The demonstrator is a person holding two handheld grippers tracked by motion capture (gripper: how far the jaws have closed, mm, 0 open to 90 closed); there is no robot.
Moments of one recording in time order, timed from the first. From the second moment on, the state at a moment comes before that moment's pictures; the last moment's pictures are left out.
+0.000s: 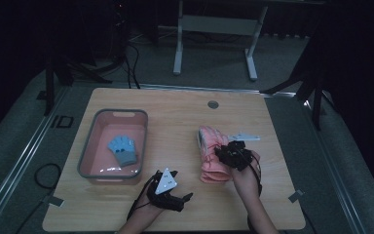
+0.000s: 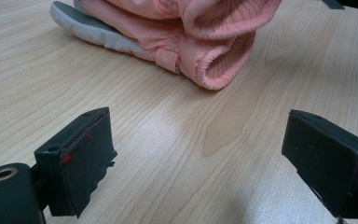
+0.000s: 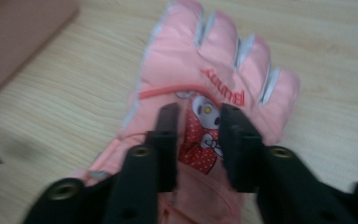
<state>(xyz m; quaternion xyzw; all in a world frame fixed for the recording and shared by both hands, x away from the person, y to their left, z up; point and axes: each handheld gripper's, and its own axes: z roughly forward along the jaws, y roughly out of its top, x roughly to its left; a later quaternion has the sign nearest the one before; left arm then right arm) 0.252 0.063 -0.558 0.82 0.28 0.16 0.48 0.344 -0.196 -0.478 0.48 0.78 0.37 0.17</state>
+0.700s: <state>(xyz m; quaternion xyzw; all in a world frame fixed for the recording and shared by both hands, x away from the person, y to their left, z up) 0.283 0.037 -0.488 0.80 0.29 0.14 0.50 0.340 -0.272 -0.468 0.41 0.78 0.44 0.18</state>
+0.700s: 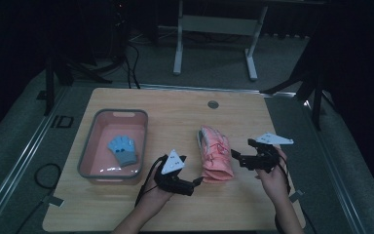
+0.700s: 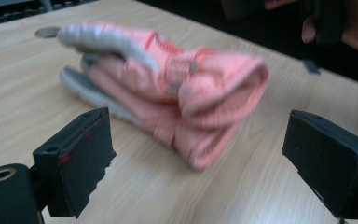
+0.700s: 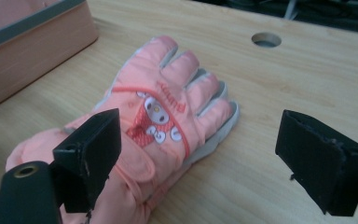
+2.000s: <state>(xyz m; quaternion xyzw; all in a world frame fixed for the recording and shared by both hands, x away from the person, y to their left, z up) 0.402 -0.012 -0.544 0.79 0.45 -0.05 0.40 0.401 -0.259 -0.549 0.53 0.74 0.41 -0.07</state>
